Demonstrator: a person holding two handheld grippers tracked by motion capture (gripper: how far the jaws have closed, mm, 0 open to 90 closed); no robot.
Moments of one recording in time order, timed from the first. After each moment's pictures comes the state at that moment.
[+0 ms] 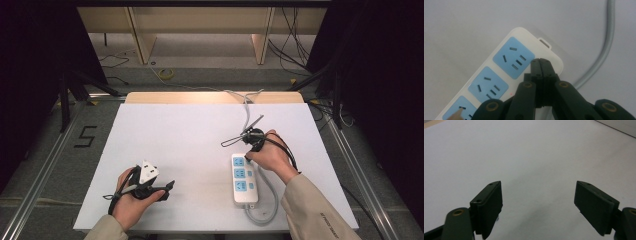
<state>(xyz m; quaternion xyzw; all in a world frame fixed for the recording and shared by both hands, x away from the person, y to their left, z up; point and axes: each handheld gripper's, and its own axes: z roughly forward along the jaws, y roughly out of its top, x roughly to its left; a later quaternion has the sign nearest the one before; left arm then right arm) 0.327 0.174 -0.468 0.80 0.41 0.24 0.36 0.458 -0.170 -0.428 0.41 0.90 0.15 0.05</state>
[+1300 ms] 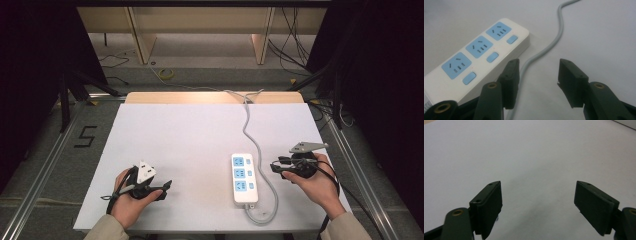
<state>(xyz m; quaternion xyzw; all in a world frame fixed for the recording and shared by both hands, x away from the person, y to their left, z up) 0.330 0.182 -0.473 0.80 0.42 0.24 0.36 0.379 -0.287 -0.435 0.40 0.83 0.37 0.14</state>
